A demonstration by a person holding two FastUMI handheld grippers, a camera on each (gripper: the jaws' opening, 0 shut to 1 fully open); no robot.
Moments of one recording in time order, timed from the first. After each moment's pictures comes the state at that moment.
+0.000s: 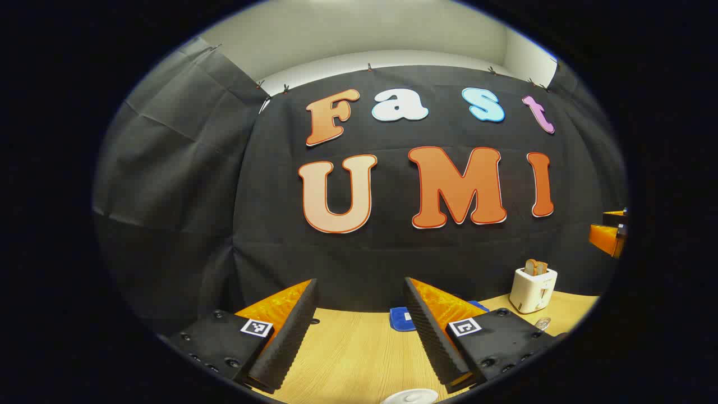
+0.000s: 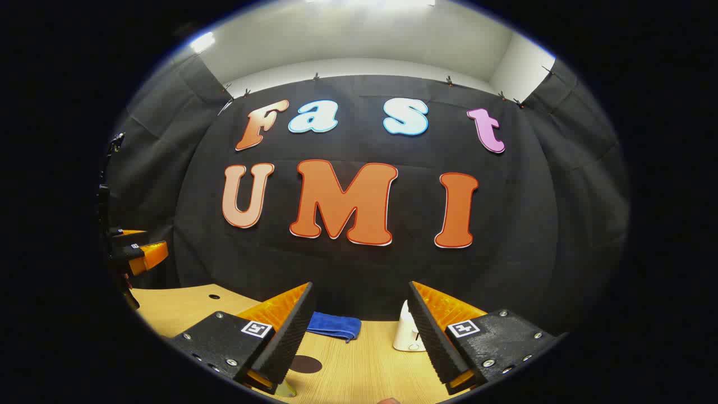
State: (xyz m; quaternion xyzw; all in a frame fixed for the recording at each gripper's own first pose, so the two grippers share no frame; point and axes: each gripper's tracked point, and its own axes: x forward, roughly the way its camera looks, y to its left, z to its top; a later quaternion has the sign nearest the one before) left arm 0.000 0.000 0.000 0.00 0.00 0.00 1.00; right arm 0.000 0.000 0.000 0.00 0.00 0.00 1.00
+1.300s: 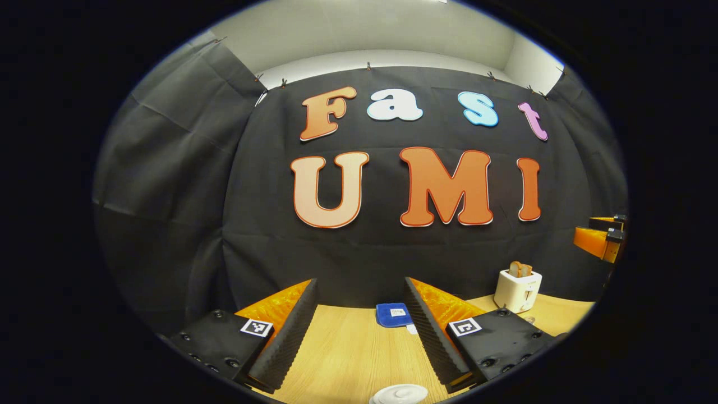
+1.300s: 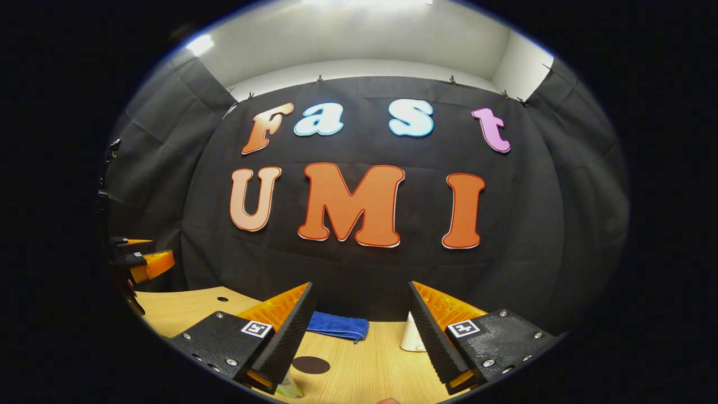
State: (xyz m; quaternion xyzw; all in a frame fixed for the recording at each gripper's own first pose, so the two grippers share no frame) left arm -0.015 -0.005 -0.007 -0.02 0.01 -0.03 1.00; right arm -0.003 0.012 0.003 0.01 0.00 0.02 1.00
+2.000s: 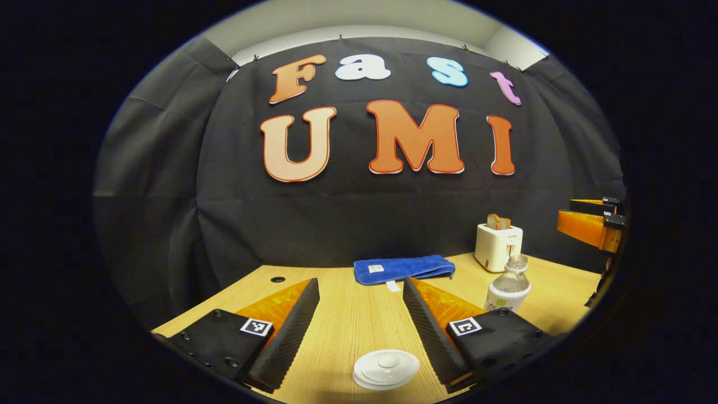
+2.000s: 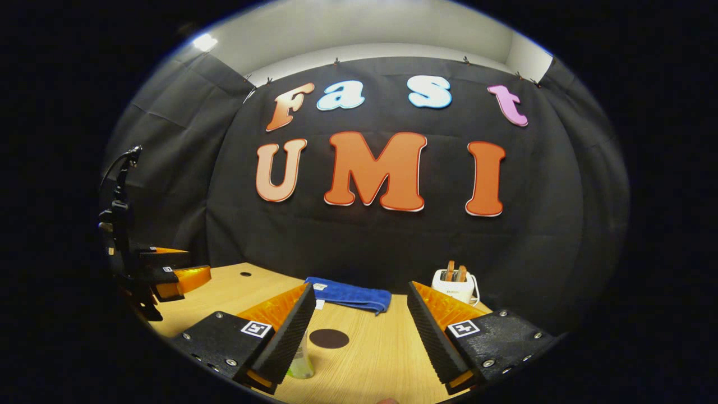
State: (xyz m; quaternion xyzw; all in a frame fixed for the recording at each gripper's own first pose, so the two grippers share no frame) left arm -0.047 -0.051 -0.113 0.02 0.11 -0.10 0.99; right arm -0.041 0.045 -0.082 0.02 0.07 0.09 0.99
